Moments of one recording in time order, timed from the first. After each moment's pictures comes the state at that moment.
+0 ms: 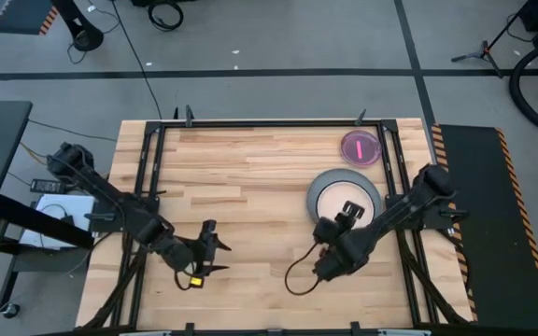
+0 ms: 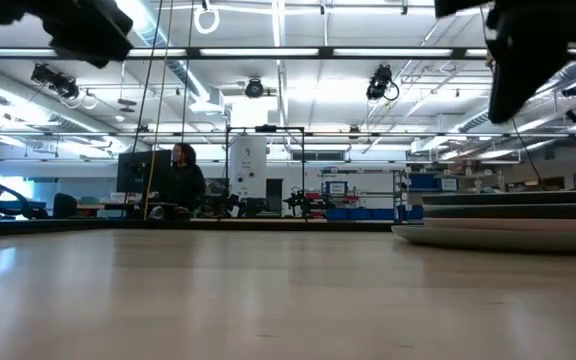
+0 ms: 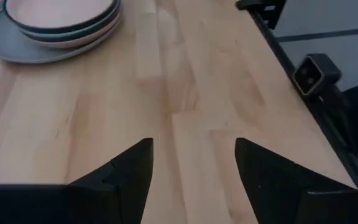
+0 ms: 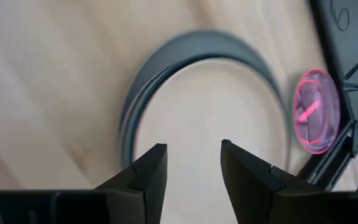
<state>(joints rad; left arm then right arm) -0.67 1.27 0.70 -0.05 -0.45 -0.30 0.58 1.82 1.39 -1.45 0.53 1.12</state>
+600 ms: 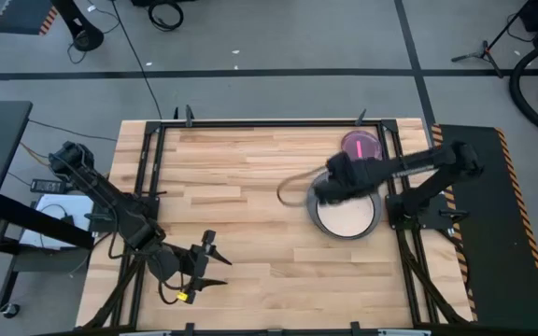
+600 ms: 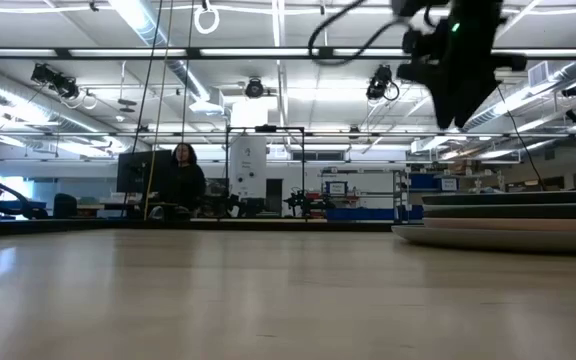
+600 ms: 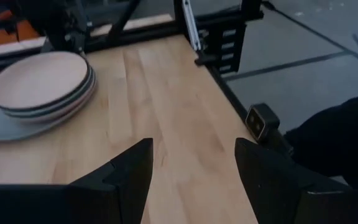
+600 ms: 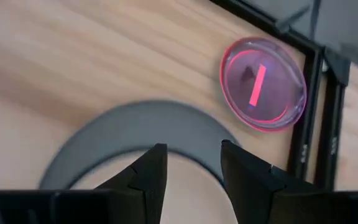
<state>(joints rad) -0.77 1.28 0.78 0.06 -0.49 -0.16 0.12 1.48 1.23 -1.40 0.62 1.29</state>
